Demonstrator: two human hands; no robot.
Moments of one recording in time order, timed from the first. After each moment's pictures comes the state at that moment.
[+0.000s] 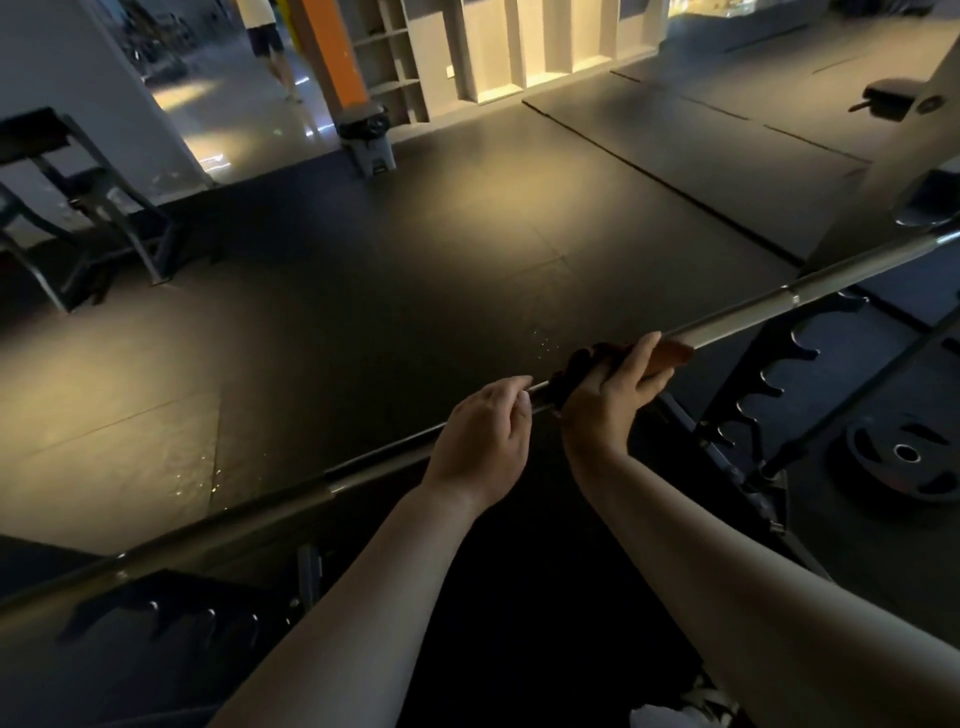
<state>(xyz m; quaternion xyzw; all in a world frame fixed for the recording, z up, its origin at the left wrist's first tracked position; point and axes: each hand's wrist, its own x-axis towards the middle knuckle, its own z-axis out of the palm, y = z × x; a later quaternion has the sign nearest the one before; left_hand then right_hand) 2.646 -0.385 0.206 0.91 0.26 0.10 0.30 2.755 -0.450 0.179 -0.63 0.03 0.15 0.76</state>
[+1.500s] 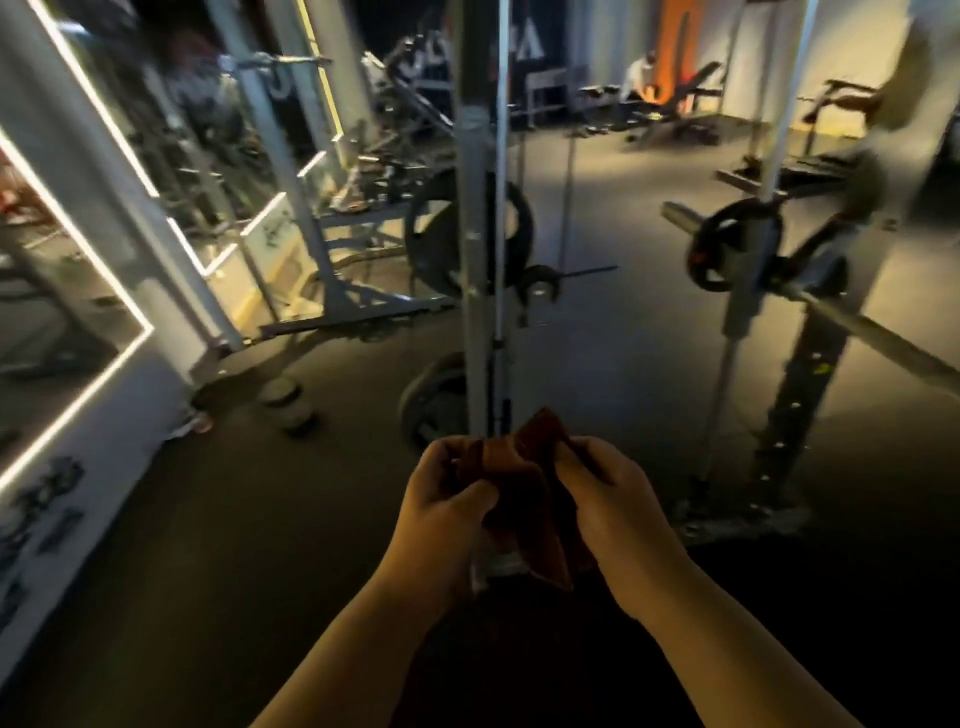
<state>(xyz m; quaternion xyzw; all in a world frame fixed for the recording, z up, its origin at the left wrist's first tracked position) 2.291 -0.854 0.281 0.15 0.67 0.69 0.22 2.371 -0.719 0.265 -0.27 -0.65 0.69 0.17</state>
